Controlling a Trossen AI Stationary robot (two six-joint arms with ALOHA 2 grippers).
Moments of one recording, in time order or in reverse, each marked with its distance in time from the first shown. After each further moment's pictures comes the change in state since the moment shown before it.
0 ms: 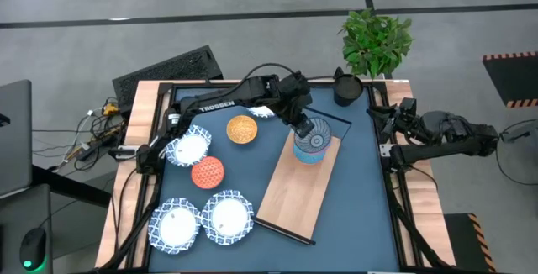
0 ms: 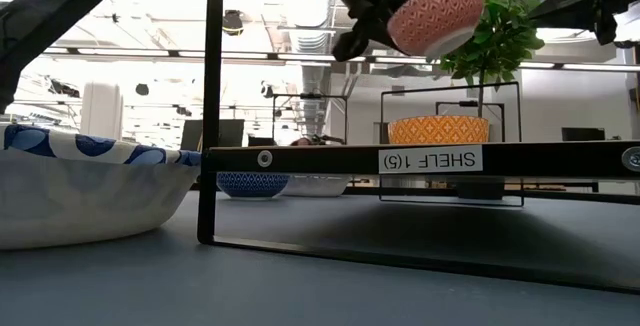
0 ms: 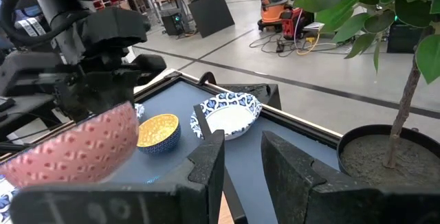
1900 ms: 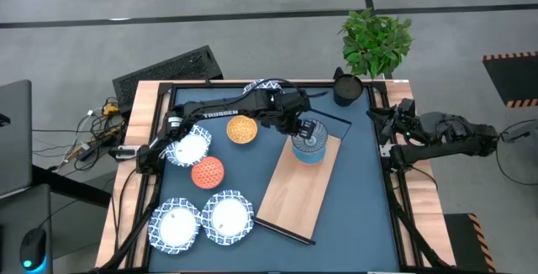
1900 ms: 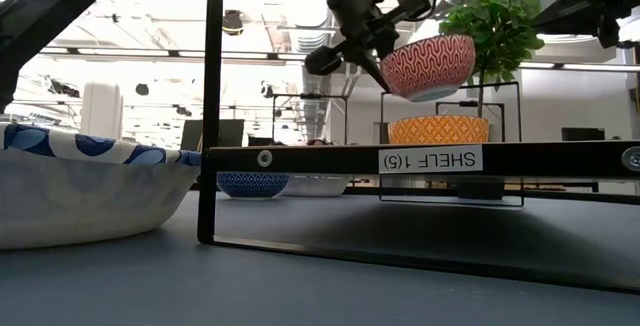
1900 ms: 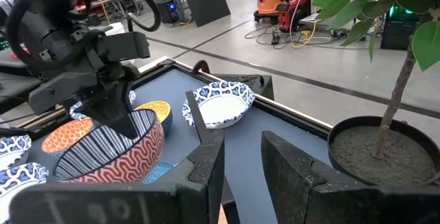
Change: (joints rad) left arm -0.056 -0.003 -0.116 -0.052 -0.224 -0.418; right arm 0.000 0.000 0.000 -0.058 -0.001 0.000
